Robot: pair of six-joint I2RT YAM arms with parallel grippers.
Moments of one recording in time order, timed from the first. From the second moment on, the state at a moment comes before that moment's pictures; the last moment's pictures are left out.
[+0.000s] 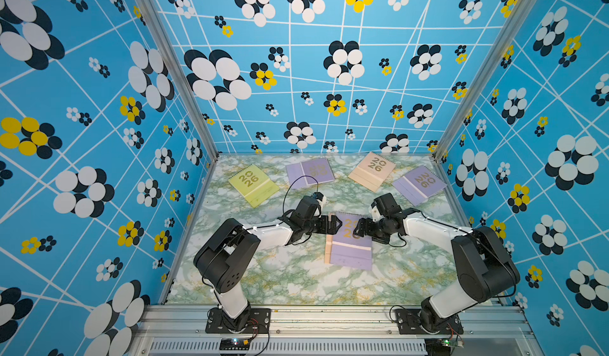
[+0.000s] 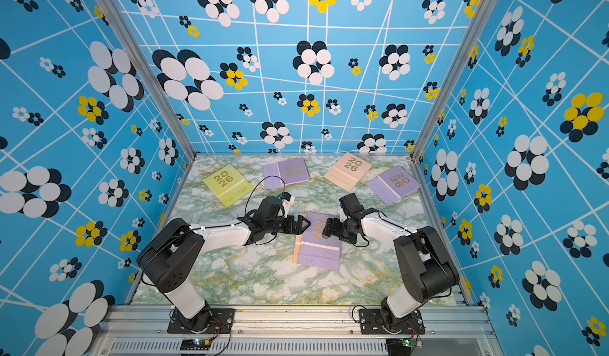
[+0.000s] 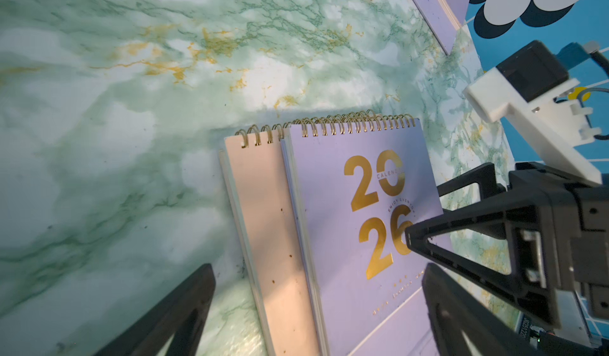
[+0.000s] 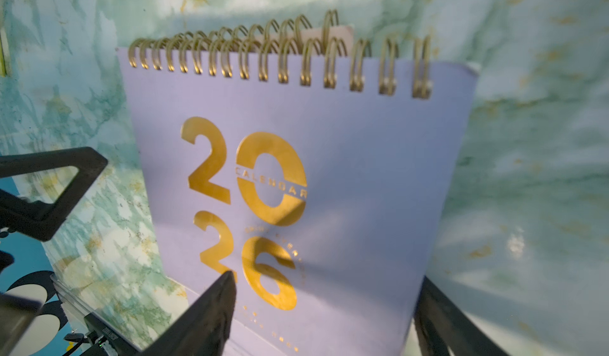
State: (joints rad) left arm -0.66 1.73 0.85 0.17 0.29 -0.56; right arm 0.39 1.59 0.85 -0.45 -0.29 0.55
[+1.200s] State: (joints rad) left arm -0.66 1.80 0.86 0.26 0.33 -0.64; right arm 0.45 1.68 0.96 -0.48 -0.26 0.53
